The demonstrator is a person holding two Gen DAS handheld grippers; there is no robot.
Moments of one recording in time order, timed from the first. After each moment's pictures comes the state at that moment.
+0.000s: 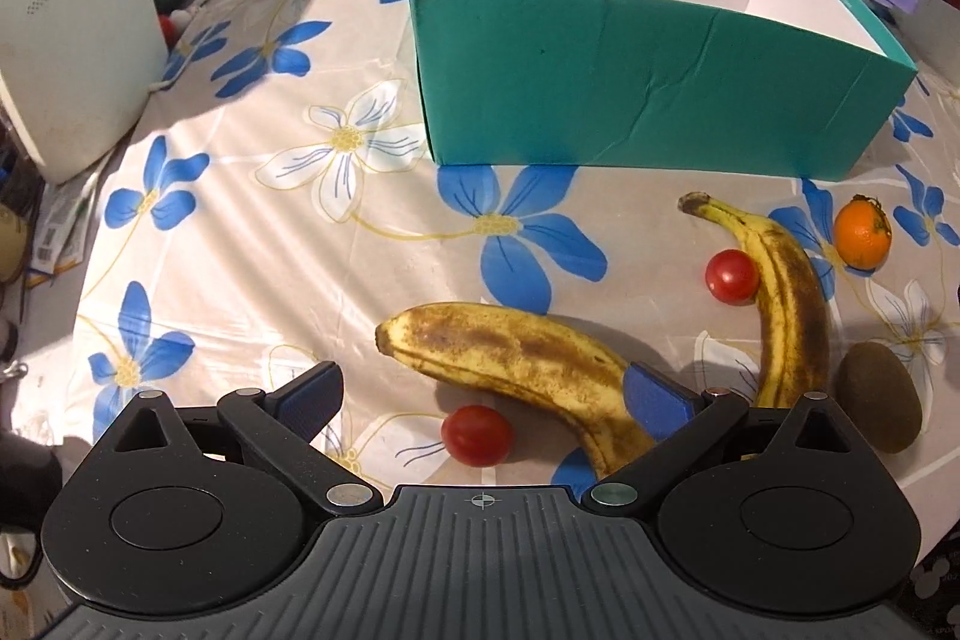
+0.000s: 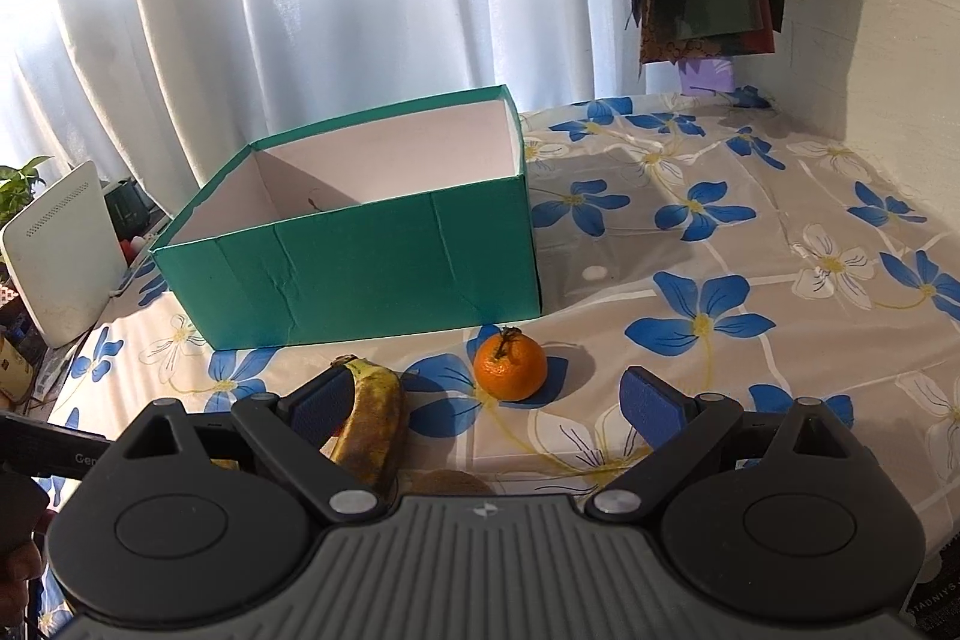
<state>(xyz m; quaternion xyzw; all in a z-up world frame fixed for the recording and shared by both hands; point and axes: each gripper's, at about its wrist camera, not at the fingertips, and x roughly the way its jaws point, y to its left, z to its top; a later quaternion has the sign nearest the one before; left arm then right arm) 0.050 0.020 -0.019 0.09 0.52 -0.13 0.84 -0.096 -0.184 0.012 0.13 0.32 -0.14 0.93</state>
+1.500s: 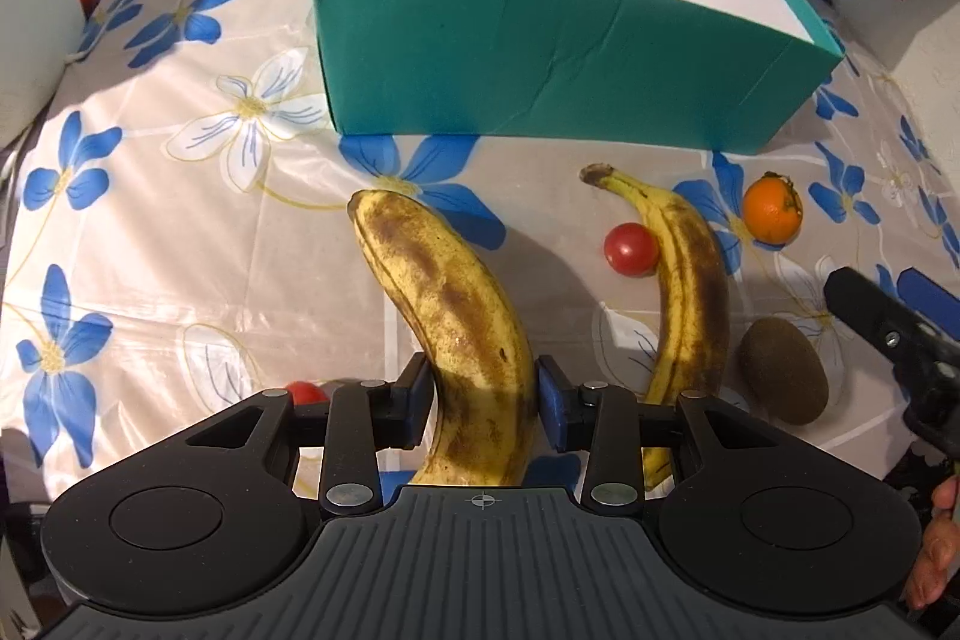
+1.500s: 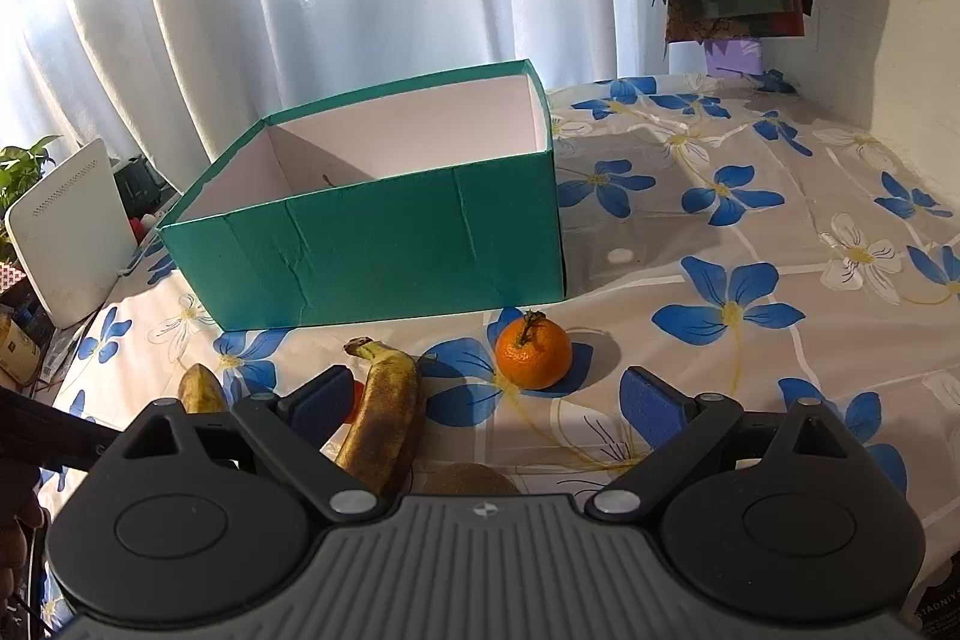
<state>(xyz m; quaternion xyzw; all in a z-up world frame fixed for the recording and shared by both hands) 0.047 0.016 -0.010 0.06 0.56 -0.21 0.80 -0.082 -0.179 0.004 0.13 0.34 -0.12 0.92</state>
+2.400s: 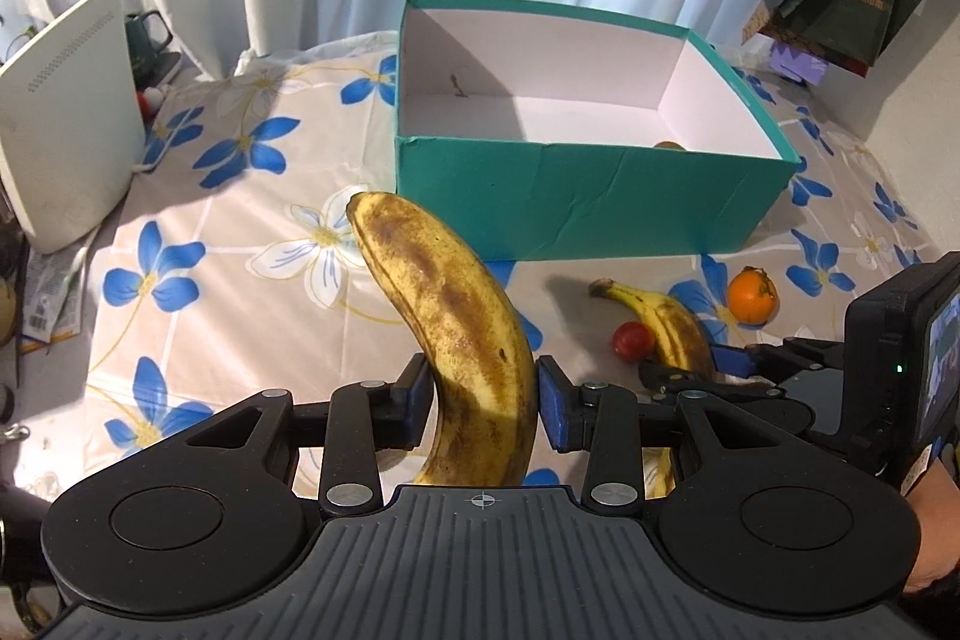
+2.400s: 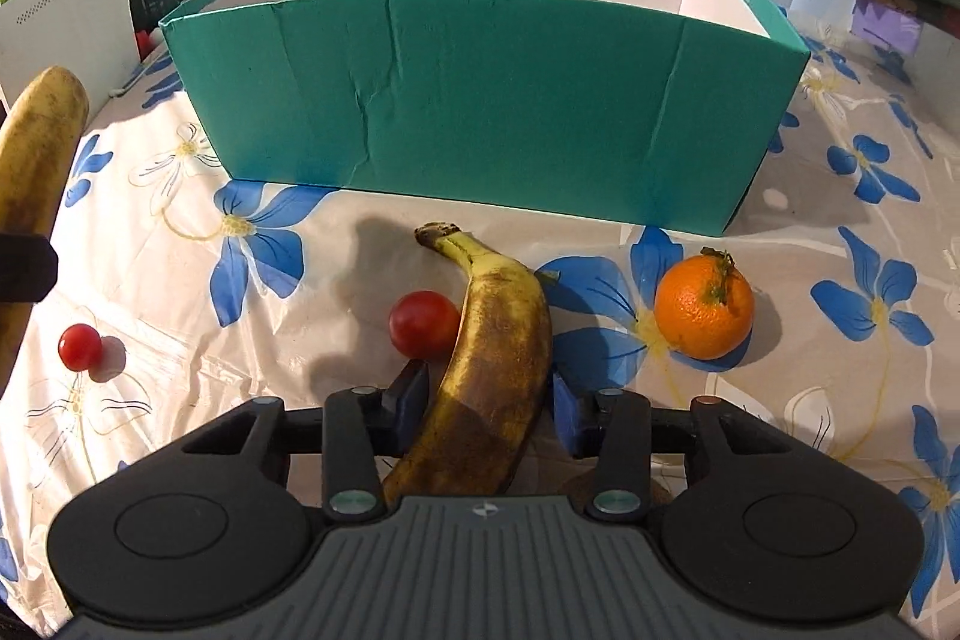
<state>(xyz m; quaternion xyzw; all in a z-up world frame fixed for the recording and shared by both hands) 0.037 0.046 0.042 0.06 0.46 -0.22 0.86 0.001 -0.125 -0.051 0.04 0.47 -0.07 0.88</state>
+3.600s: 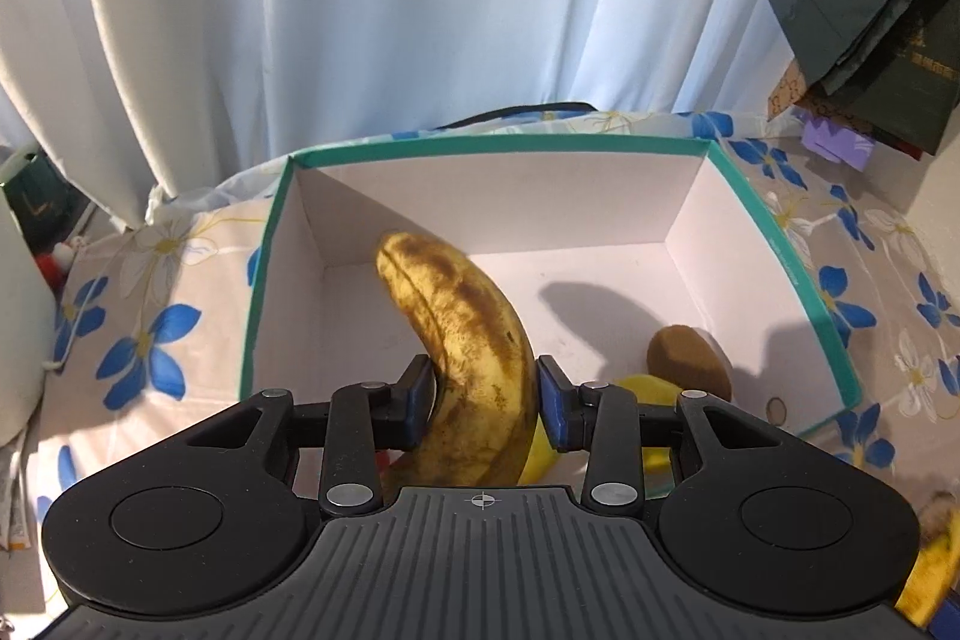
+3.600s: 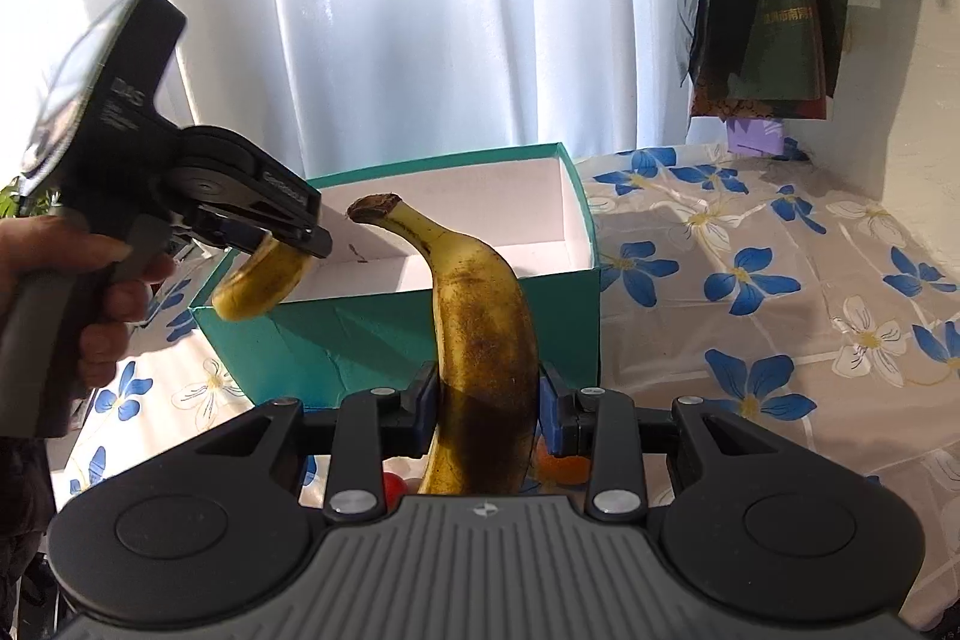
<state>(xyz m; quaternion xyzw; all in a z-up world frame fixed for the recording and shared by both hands) 0.177 -0.080 0.039 0.08 0.44 -0.22 0.87 -0.063 -0.170 0.044 0.12 0.29 -0.13 0.94</state>
